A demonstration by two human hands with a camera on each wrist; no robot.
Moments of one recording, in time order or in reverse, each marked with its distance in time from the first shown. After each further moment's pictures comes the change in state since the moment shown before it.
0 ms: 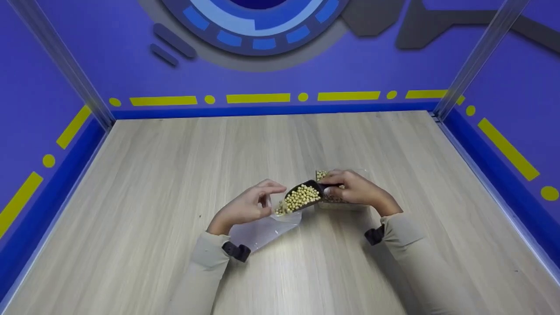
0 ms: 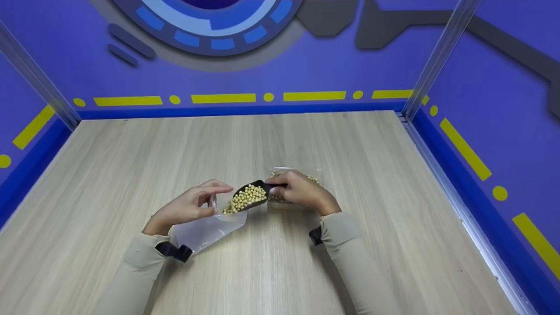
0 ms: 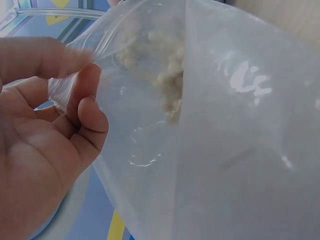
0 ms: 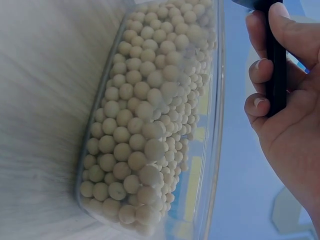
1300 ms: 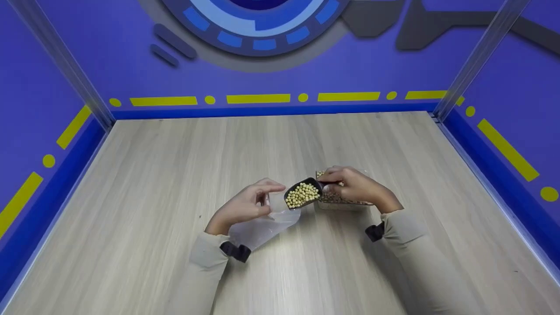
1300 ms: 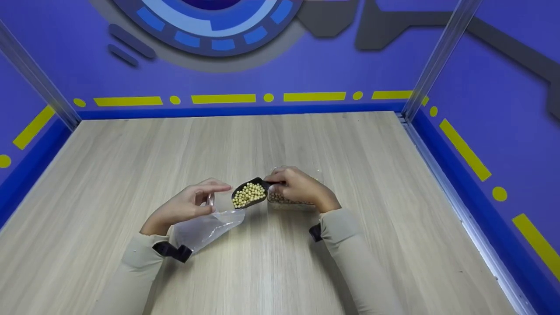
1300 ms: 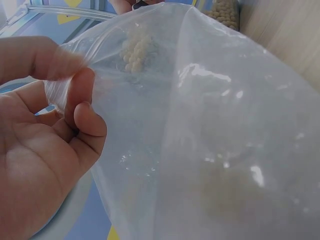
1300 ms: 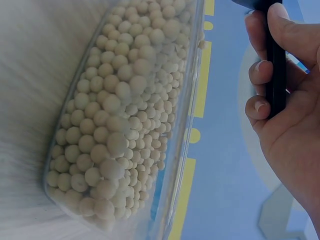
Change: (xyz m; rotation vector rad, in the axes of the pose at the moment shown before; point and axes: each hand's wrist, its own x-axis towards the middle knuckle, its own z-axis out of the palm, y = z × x) left_hand -0.001 0.001 -0.003 -0.081 0.045 0.028; right_hand 0.006 -0.011 -0.009 -0.056 -0.033 0.019
